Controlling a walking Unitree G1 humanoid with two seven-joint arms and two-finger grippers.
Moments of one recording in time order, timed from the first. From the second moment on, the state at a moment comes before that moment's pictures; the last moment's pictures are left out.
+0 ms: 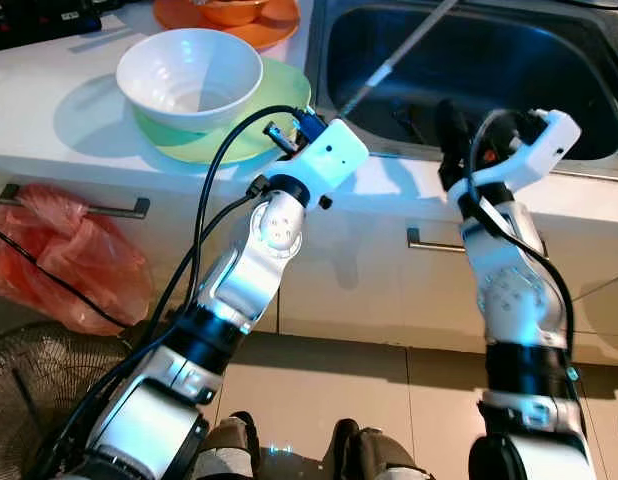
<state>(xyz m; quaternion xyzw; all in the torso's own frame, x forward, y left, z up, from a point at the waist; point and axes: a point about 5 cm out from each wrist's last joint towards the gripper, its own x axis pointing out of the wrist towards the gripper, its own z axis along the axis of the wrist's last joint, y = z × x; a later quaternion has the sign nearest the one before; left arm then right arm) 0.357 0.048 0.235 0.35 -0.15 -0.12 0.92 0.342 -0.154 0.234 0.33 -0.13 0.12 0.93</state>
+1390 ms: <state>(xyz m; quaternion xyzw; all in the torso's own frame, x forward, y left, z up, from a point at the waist) 0.350 0.031 0.224 0.39 -0.14 -0.18 0.89 0.323 -0.139 0.267 0.44 -0.17 0.22 0.85</state>
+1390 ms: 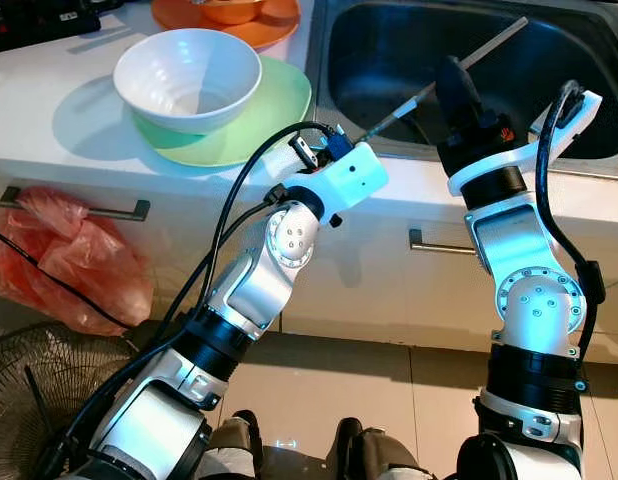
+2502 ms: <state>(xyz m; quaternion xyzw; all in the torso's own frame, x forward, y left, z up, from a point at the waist) 0.343 0.020 0.225 0.40 -0.17 -0.23 0.87 0.337 -0.141 0.261 0.47 -0.16 0.18 0.85</state>
